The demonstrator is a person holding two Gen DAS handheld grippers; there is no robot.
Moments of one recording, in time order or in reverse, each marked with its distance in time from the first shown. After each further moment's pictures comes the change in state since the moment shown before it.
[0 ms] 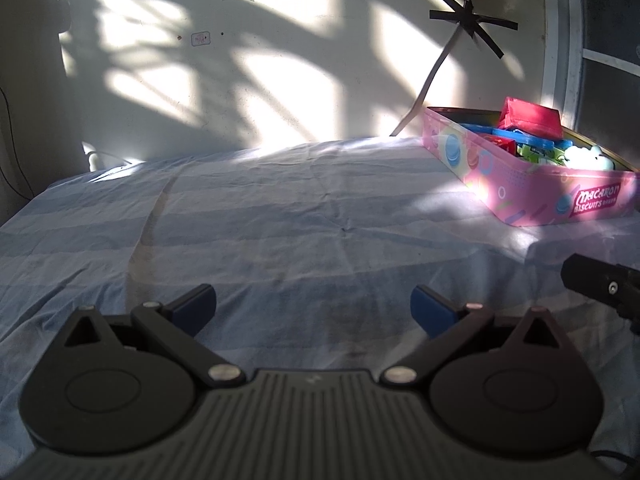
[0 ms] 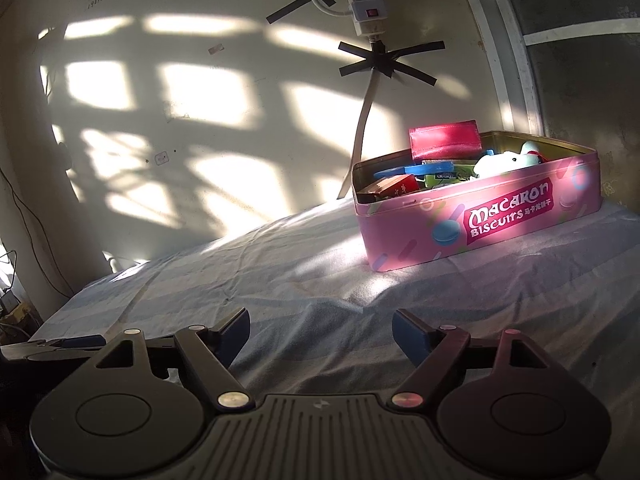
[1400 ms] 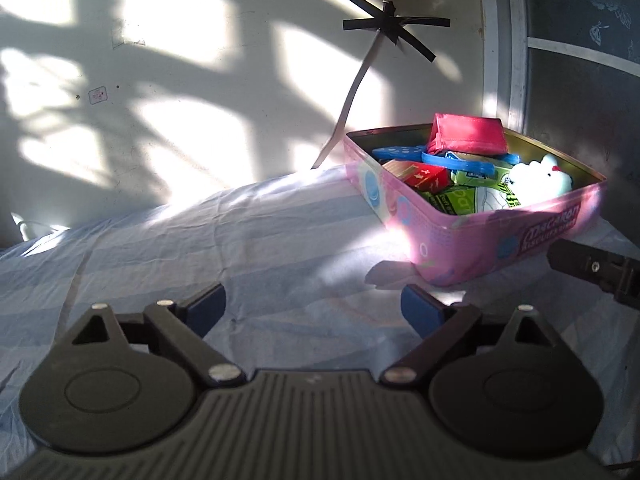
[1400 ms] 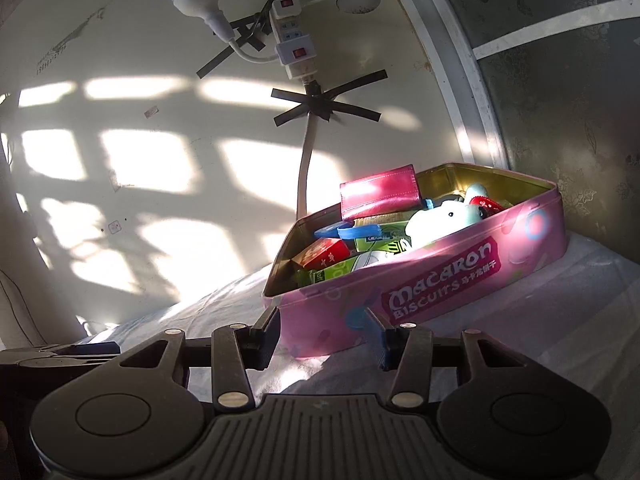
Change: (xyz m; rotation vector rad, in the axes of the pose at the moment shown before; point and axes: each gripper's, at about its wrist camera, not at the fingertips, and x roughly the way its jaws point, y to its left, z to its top) left arm 0.029 -0.073 0.055 0.127 -0.027 -0.108; right arm 0.016 -0.075 0.047 0.091 -0.068 -0.011
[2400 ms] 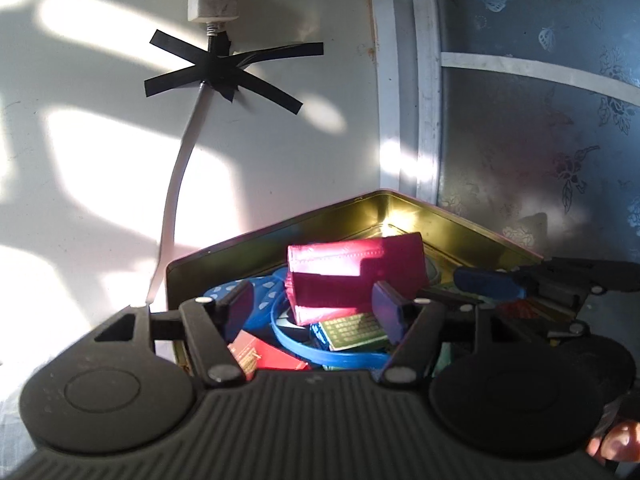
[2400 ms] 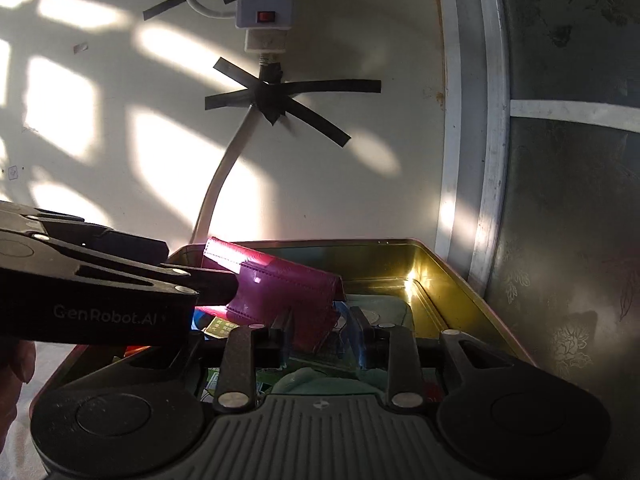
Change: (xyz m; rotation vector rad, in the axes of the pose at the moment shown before) left arm 0.128 -0.128 0.135 0.140 -0.110 -0.278; right arm 0.139 -0.079 0.104 -0.281 -0.010 -0.181
